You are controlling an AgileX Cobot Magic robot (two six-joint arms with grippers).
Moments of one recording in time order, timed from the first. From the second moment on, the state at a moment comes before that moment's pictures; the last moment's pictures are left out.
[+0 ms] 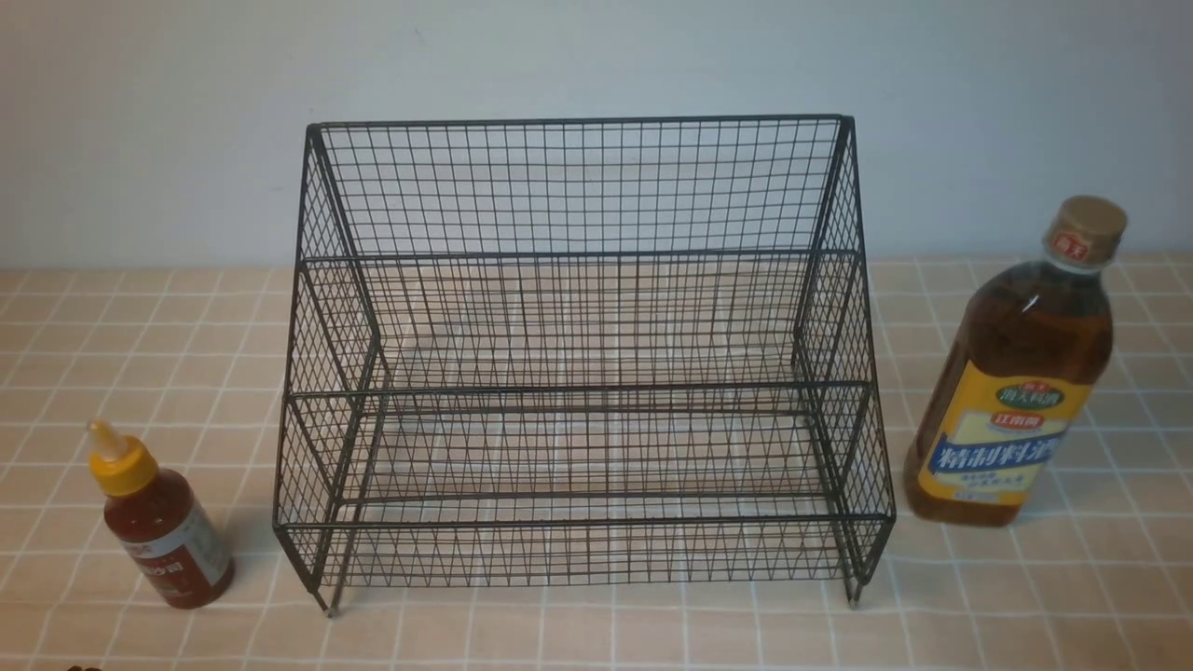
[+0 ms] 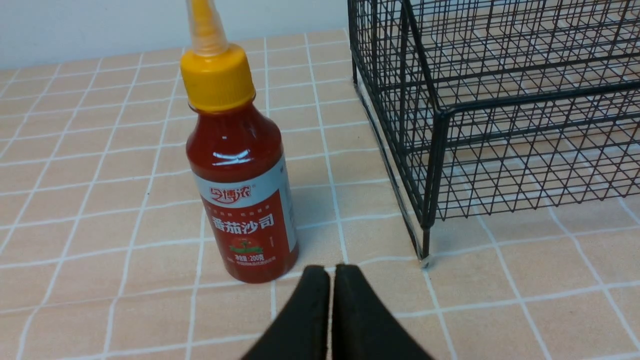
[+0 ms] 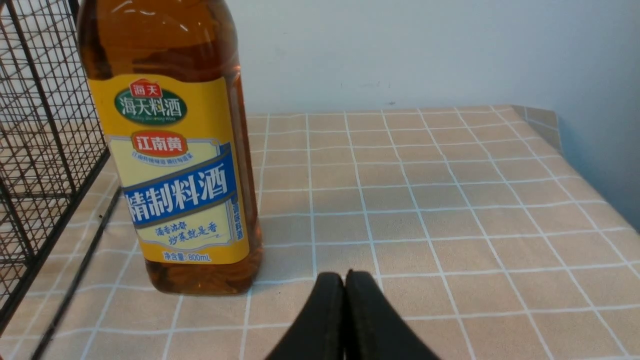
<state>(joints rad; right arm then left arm) -0.08 -0.01 0.02 -0.09 0.37 0.12 -0.10 -0.01 0.02 -0.01 0.39 0.06</state>
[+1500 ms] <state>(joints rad) -0.08 0.18 -0.21 -0.31 -0.24 0.52 -0.10 -0.01 0.02 -0.01 0.39 0.06</state>
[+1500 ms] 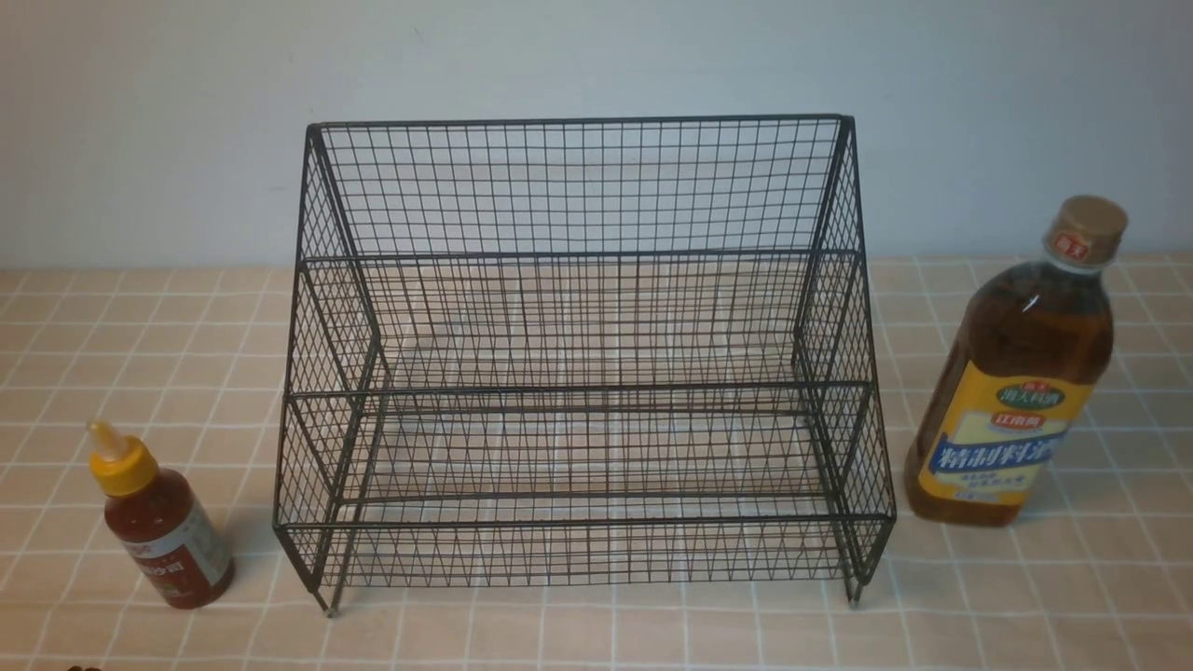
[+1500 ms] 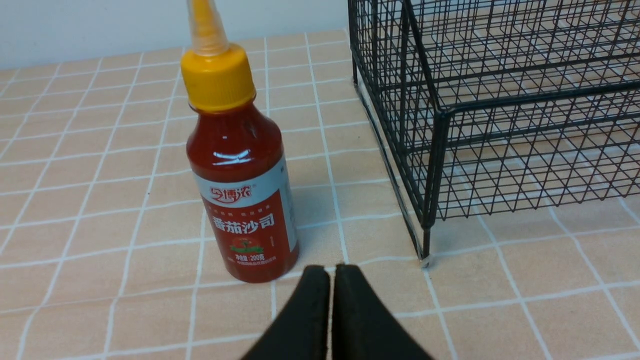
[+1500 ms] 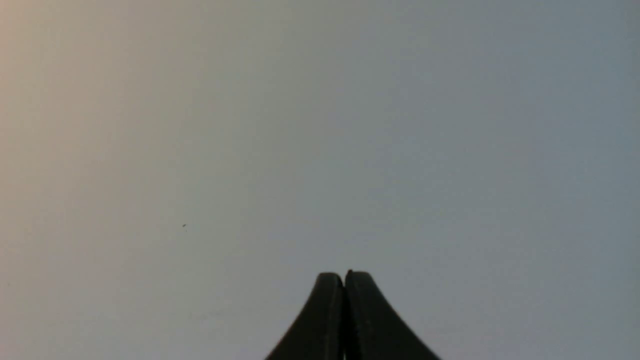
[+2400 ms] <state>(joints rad) -0.08 1.30 -0.69 -0.89 -0.48 0.82 -0.10 -0.01 0.02 -0.01 0.39 0.06</state>
